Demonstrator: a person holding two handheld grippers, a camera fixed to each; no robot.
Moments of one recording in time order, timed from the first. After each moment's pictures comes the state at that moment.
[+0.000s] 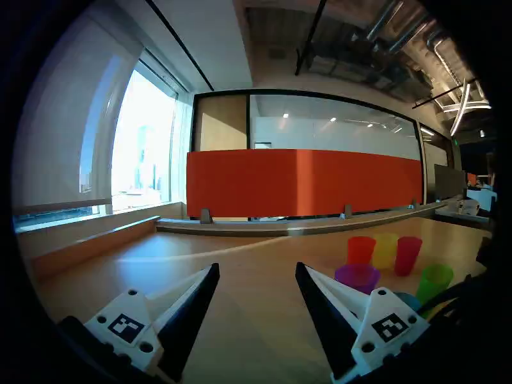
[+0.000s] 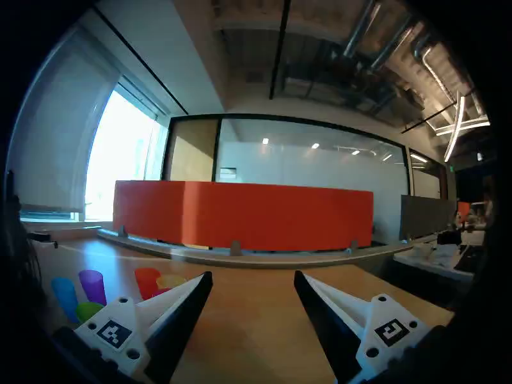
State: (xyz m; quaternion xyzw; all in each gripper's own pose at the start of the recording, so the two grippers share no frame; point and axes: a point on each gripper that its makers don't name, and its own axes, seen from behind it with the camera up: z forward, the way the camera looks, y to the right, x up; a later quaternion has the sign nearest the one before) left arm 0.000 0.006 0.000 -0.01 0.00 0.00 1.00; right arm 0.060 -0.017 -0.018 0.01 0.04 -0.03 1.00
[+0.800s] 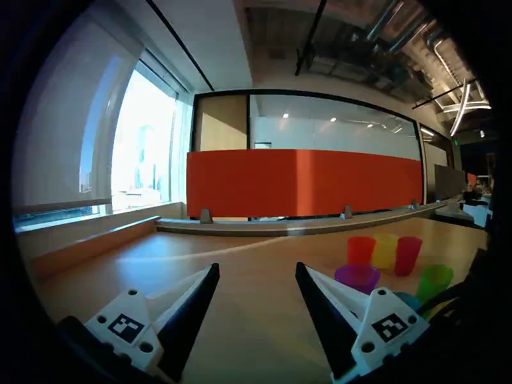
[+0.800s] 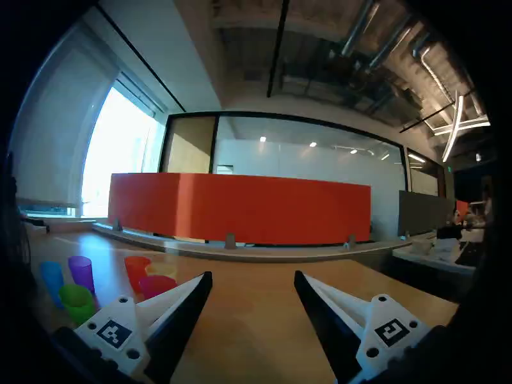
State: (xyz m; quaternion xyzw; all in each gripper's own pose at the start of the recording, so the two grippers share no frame) left arm 0.000 0.006 0.000 -0.01 0.00 0.00 1.00; right arm 0.027 -0.002 -0.004 0.00 0.04 -0.03 1.00
